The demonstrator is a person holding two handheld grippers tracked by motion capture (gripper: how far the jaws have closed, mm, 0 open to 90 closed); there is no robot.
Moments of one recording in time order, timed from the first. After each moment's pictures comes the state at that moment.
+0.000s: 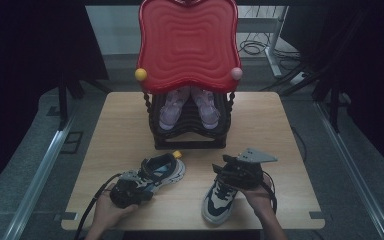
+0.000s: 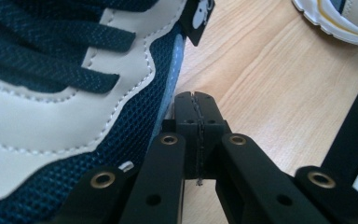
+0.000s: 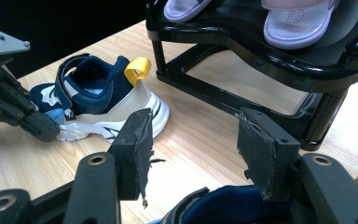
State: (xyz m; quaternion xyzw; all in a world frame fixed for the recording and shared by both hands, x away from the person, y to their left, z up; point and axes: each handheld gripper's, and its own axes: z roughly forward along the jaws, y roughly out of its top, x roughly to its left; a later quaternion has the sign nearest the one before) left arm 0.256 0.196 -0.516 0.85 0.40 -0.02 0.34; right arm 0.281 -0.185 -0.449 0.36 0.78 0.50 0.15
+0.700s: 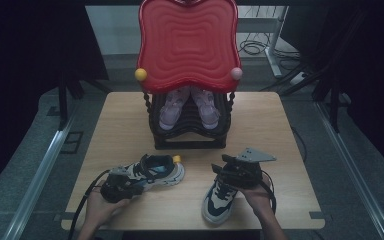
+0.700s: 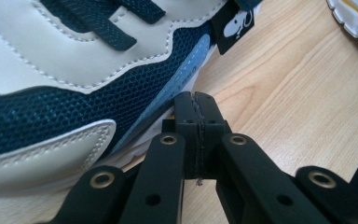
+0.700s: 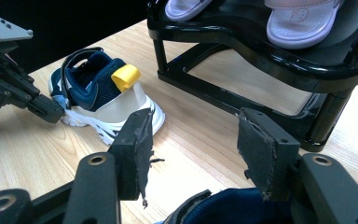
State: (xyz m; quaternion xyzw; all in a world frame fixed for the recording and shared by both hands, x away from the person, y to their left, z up) left arm 0.266 0.222 -0.513 0.83 0.44 0.00 0.34; right arm 0.283 -0.184 -0.450 0.36 0.78 0.50 0.15
